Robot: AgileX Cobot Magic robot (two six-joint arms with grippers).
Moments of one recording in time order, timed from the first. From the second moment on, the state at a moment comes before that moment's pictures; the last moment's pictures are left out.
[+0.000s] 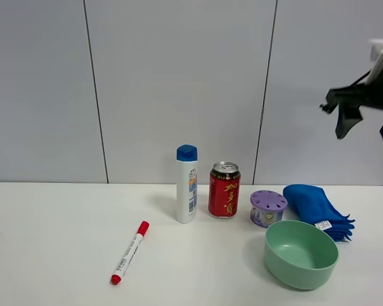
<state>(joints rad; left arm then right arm) -0.01 0.00 -0.51 0.03 1.05 0.02 0.10 1.53 -1.28 -0.13 0.78 0.21</state>
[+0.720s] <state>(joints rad) -0.01 0.00 -0.51 0.03 1.05 0.02 0.08 0.52 -0.90 -0.06 1.01 0.08</state>
